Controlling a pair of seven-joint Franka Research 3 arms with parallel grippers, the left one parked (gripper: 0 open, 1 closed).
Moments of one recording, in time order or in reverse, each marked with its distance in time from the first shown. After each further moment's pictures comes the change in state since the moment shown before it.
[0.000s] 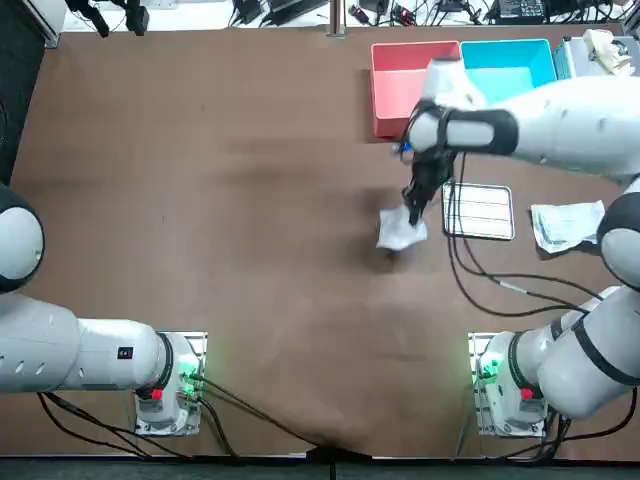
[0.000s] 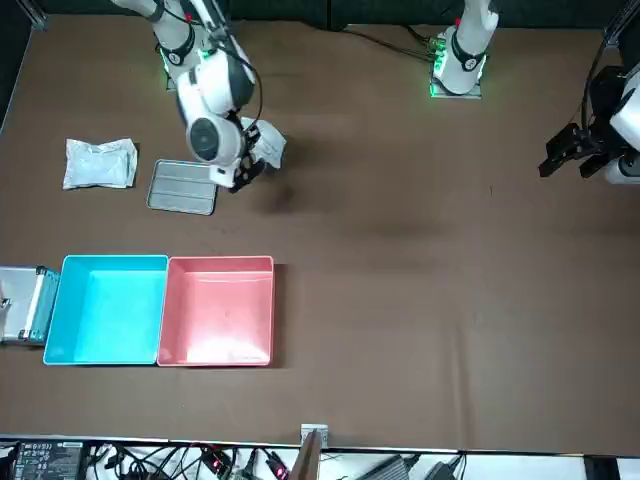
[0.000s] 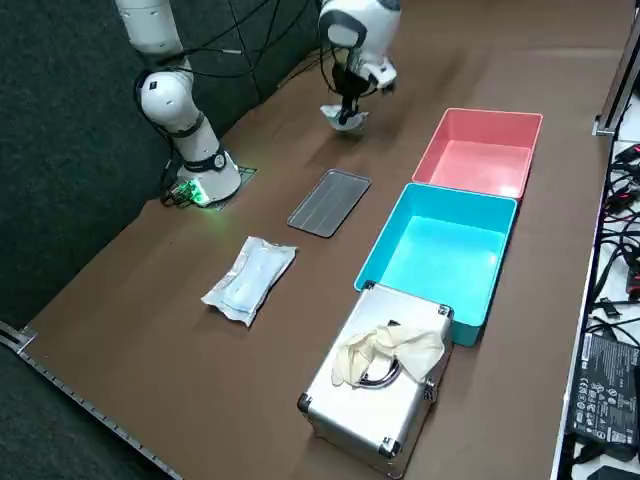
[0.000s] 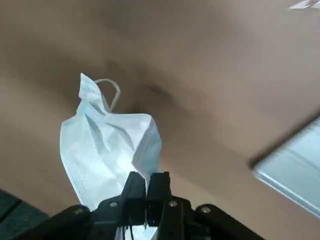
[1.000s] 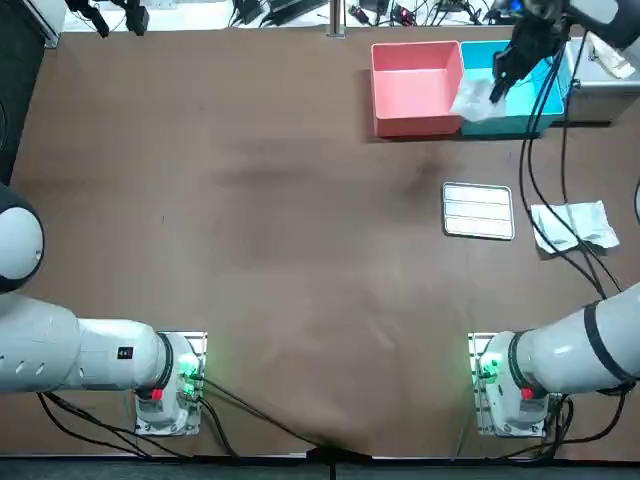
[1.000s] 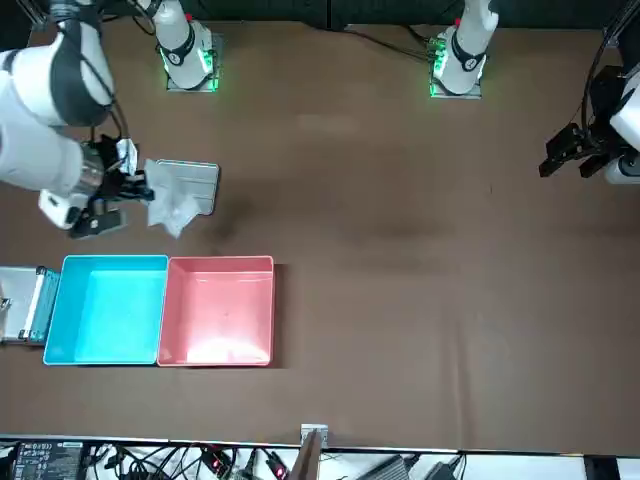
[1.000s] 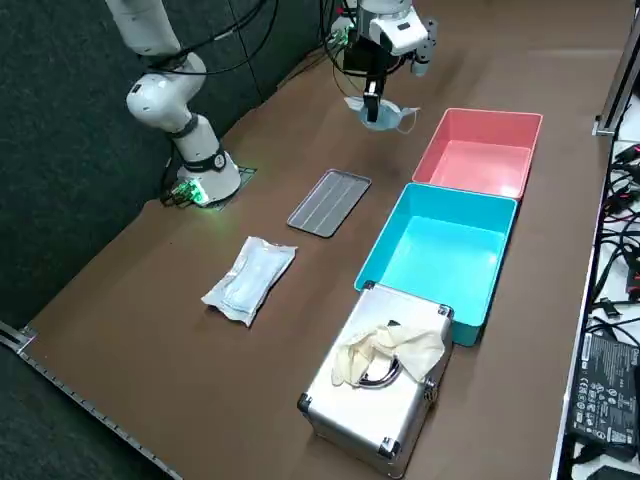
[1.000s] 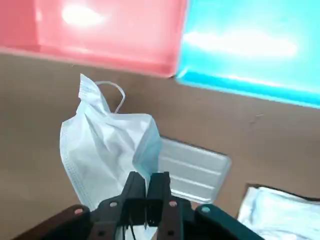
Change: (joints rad) arm -0.491 -0.050 -0.025 0.441 -0.186 -0.281 -0.017
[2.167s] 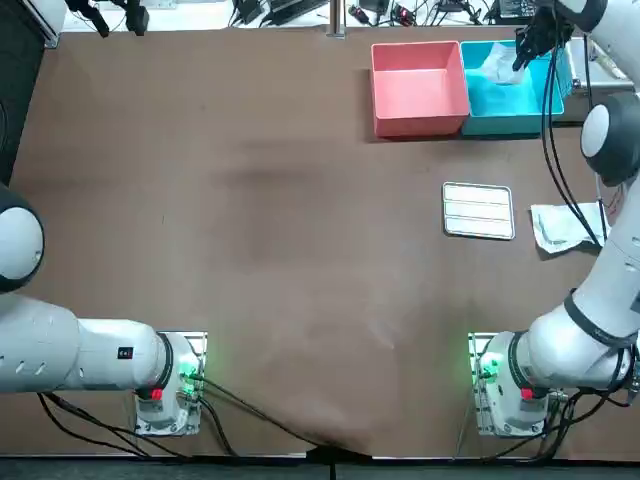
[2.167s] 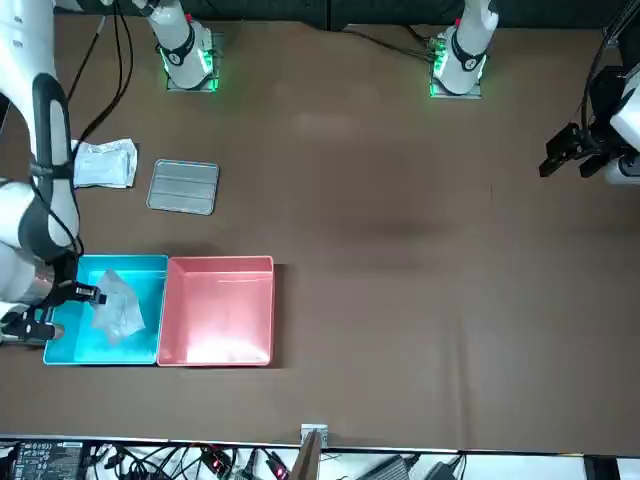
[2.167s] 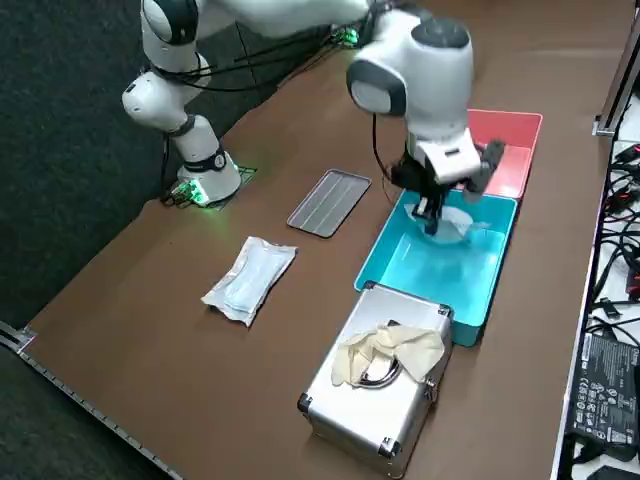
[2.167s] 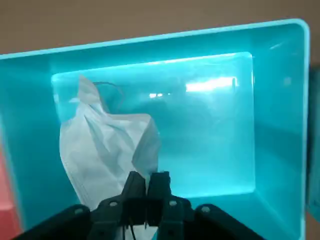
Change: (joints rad) arm -0.209 0.535 -0.026 0.442 -0.018 0.287 0.061
